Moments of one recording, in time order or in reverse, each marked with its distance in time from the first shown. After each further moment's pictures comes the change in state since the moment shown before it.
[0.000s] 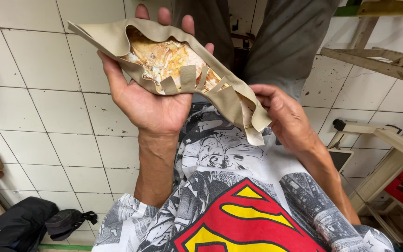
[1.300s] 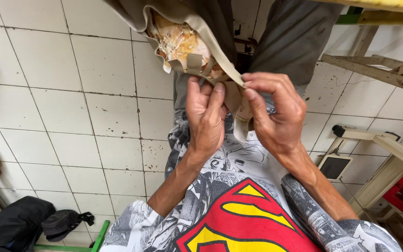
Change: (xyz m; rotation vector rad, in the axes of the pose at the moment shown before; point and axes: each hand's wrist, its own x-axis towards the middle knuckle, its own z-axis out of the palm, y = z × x) left_hand -0.008 -0.075 -0.079 0.696 -0.186 0.273; right_hand 0.020 -0.034 0.053 -0.831 0.292 -0.830
